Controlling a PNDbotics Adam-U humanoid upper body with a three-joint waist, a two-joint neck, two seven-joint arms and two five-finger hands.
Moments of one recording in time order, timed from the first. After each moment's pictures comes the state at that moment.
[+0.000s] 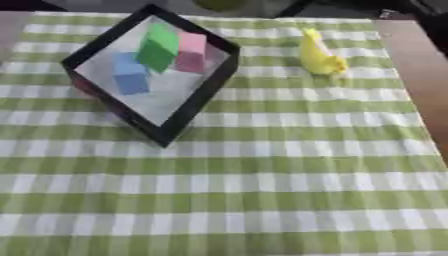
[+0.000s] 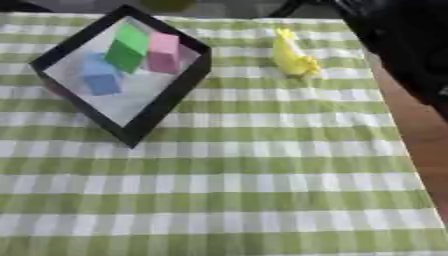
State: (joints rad) left arm -0.27 0.44 0.14 -1.76 0.00 0.16 0.50; right arm -1.25 -0.55 0.52 -1.52 0.29 0.18 0.55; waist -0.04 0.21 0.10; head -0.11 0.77
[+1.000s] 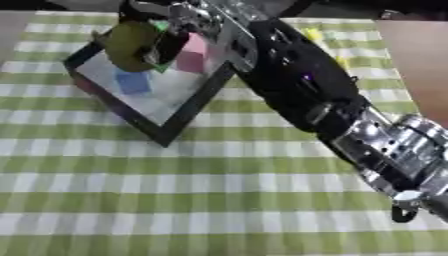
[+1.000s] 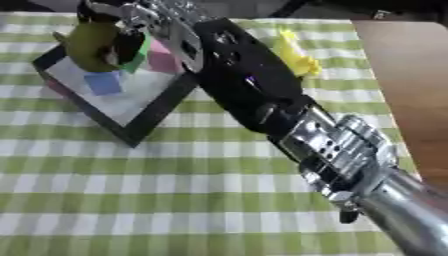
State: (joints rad) left arm -0.32 0.46 0.20 -1.80 -0.03 0.15 0.61; right arm -1.26 -0.09 0.47 -0.91 0.79 -0.16 0.45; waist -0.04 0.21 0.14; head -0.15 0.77
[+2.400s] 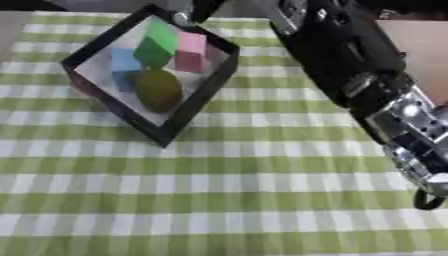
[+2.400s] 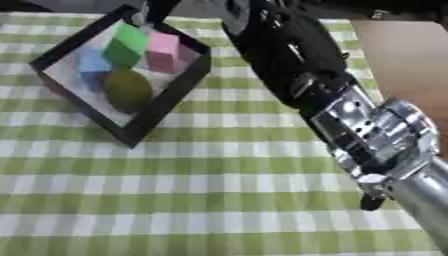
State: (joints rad) left arm -0.31 0.47 0.21 -1.80 -0.04 0.16 0.63; right arm -1.32 -0.26 0.34 -0.94 0.69 -0.14 0.46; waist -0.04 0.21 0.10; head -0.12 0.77
